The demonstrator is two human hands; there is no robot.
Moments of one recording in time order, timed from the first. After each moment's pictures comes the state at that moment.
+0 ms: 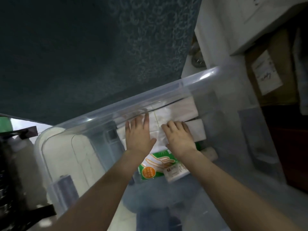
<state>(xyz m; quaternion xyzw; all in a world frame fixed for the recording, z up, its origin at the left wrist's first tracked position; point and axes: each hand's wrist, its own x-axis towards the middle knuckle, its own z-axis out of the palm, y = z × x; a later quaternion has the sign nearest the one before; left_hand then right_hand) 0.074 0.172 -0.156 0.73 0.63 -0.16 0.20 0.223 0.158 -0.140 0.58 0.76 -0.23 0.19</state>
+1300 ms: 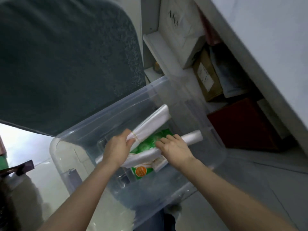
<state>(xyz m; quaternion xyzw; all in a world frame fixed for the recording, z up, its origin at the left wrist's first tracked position) 0.051 0.144 -0.031 0.75 0.59 0.03 0.30 0.257 0.079 0.004 0.58 0.79 -0.16 0.11</state>
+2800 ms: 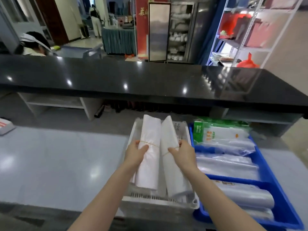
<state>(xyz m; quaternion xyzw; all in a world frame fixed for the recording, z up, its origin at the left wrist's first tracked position) 0.547 -0.010 0.306 0.75 0.26 0.06 0.60 0.592 -0.180 0.316 0.90 -0.01 -0.04 -0.43</state>
